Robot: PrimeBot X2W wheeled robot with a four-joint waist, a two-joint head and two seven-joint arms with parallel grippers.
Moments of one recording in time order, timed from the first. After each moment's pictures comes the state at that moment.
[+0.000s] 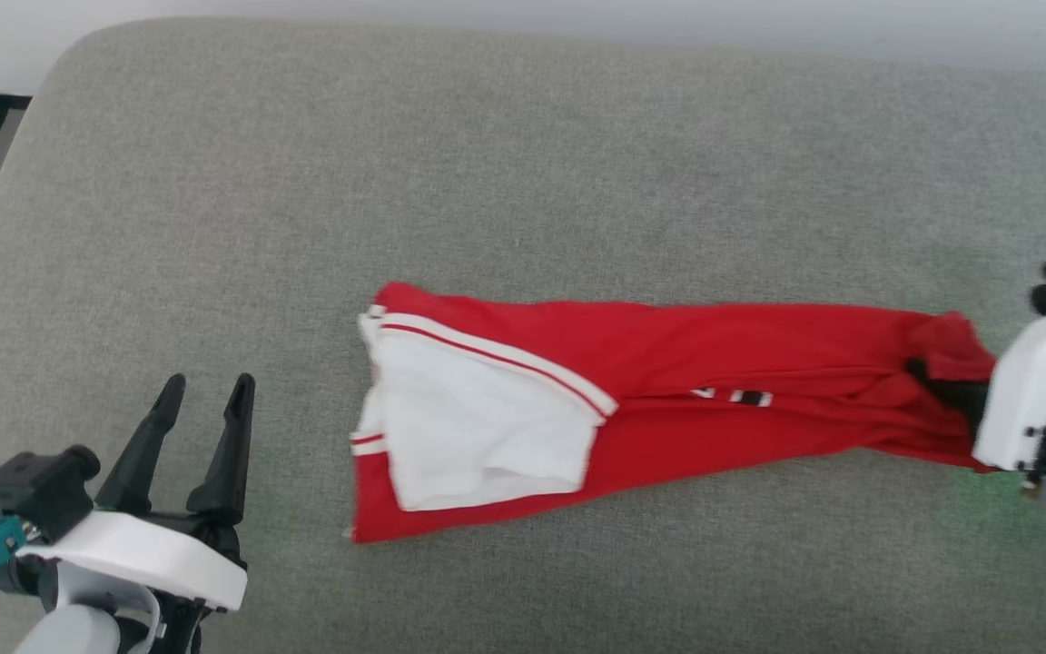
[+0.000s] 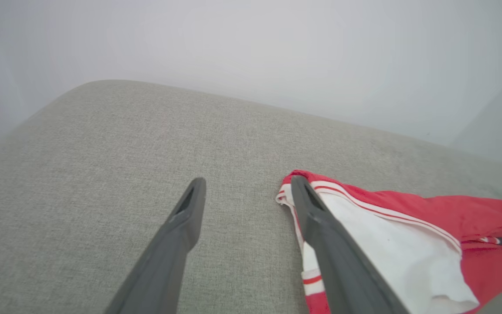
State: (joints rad) left arm -0.13 0.59 -0.40 0.05 -0.85 0.09 -0.26; right arm -0.42 -0.46 0.12 0.30 0.81 0.13 0.75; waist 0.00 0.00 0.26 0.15
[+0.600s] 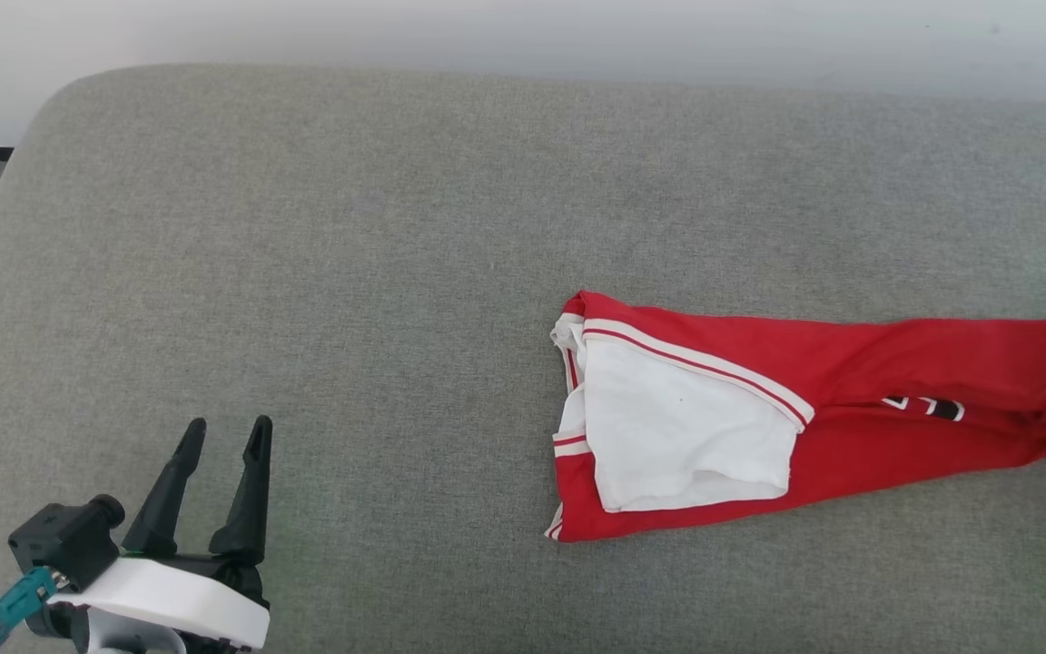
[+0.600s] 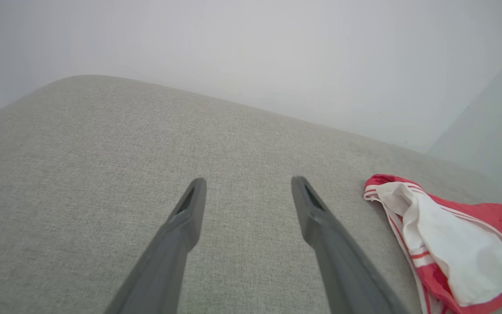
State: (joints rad) left arm -0.04 0.39 -0.23 0.12 -0.68 -0.06 -0.26; right arm -0.34 -0.60 -0.12 0.35 0.71 0.13 0.72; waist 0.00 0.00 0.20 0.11
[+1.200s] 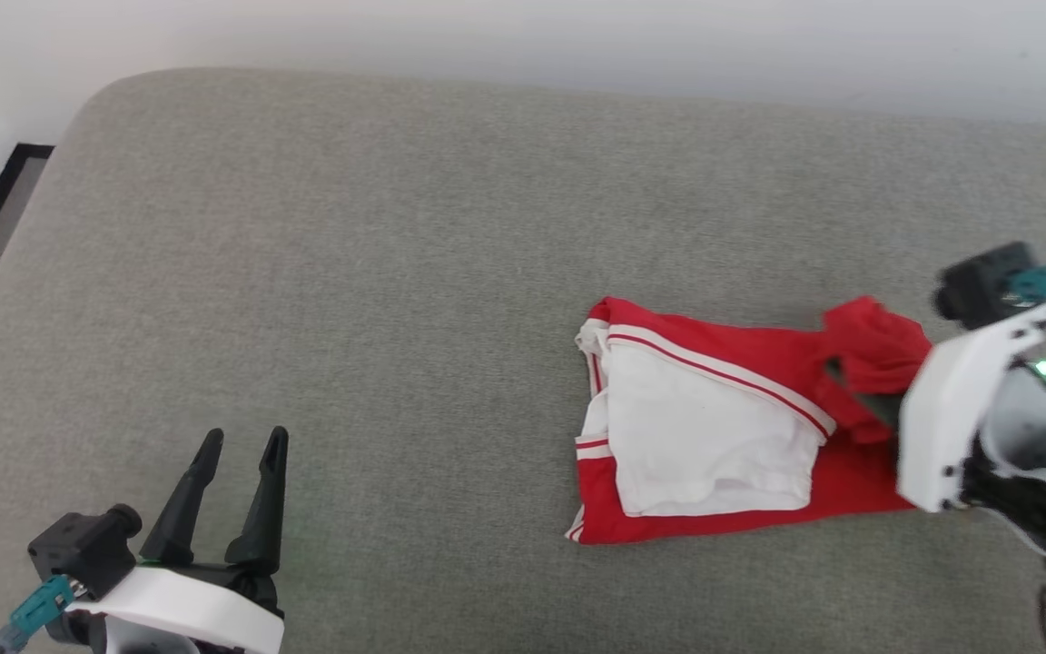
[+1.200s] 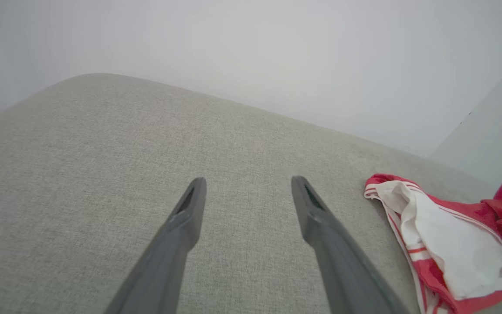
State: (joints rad) left arm -0.02 0.35 -0.21 0.14 -0.65 -0.10 -0.26; right arm -0.33 -0.45 0.19 -0.03 0.69 0.13 0.80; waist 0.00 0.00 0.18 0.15
